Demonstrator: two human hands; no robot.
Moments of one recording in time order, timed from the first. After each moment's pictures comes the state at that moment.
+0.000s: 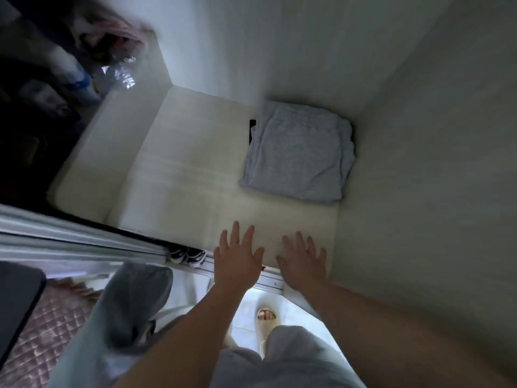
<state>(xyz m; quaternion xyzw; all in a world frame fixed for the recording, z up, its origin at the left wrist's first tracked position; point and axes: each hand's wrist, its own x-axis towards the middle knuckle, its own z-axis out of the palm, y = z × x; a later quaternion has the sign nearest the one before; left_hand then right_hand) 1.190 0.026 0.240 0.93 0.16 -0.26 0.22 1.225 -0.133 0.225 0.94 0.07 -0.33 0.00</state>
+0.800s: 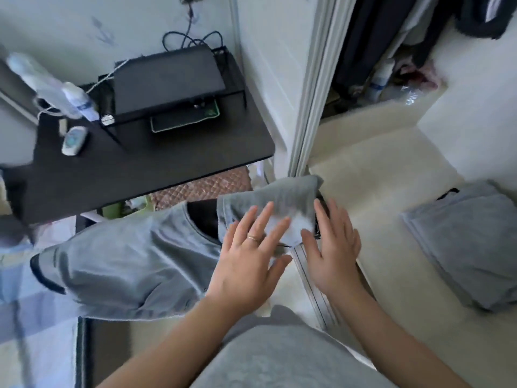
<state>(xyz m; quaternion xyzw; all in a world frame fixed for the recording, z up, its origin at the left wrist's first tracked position) 0.884 -0.020 0.426 0.89 0.42 0.07 0.17 1.060 -0.068 0.394 0.80 0.50 -0.19 -0.27</state>
